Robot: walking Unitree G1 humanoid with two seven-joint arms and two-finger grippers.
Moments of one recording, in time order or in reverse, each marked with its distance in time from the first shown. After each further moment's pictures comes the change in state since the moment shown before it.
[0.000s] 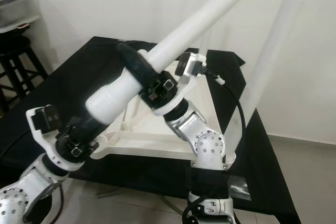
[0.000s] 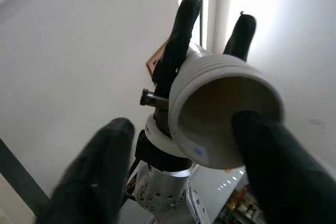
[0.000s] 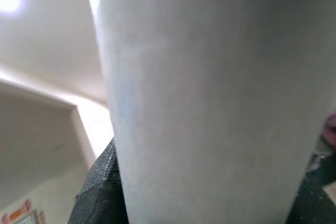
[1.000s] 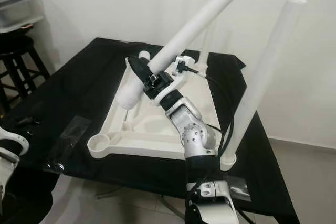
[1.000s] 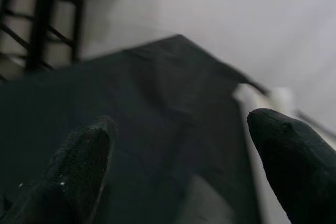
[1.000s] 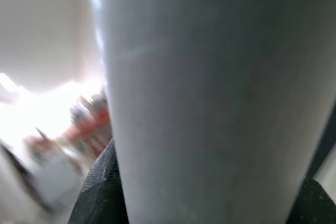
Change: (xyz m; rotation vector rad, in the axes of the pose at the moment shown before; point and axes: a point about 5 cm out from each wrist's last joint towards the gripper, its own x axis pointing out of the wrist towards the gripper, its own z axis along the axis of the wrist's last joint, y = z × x) left arm -0.079 0.065 0.105 0.736 -0.224 1.229; right arm -0.019 -0.067 0.004 -0.502 0.157 -0.584
